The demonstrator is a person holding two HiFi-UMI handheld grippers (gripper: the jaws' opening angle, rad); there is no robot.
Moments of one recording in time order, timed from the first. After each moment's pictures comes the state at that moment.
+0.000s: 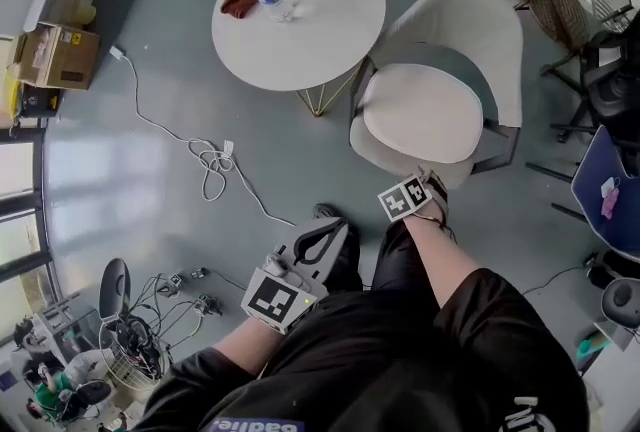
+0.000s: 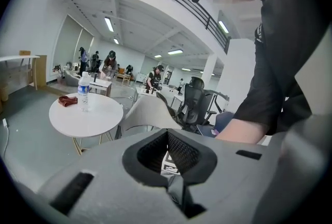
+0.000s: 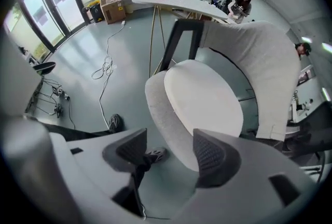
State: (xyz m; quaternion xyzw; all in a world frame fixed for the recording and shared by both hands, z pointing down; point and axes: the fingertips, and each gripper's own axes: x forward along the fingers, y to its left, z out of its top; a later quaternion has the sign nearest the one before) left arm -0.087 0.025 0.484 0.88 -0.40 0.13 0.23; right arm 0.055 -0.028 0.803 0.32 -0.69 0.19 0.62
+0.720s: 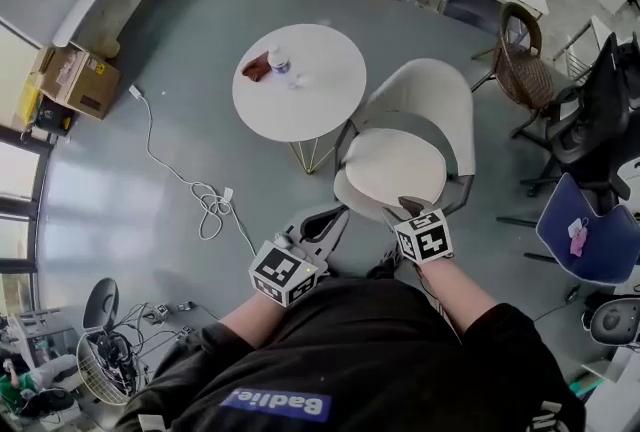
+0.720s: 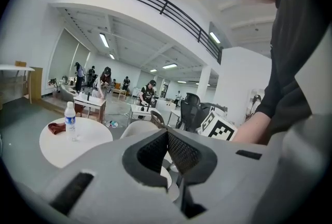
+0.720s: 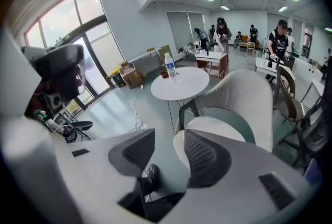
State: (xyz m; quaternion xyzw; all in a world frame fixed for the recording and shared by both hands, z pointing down) left arm -0.037 -0.019 0.387 0.90 -0.40 0.06 0.17; right arm 0.057 -0.046 0.535 0.32 -0.84 0.28 0.35
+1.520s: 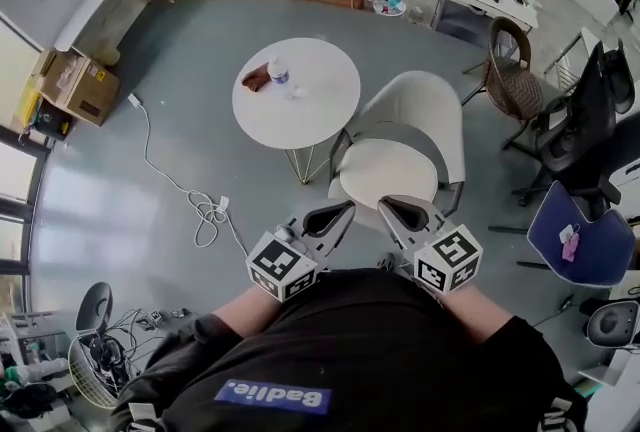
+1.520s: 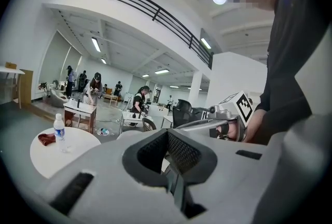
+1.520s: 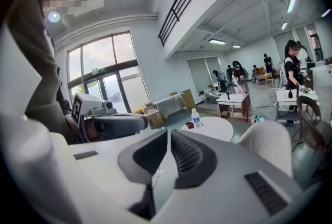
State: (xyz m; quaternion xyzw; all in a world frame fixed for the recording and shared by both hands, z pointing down) left arm -0.012 -0.020 0.339 0.92 -0.36 0.03 0.14; right arm 0.035 -0.033 0.352 0.27 -0.94 0.19 0.10
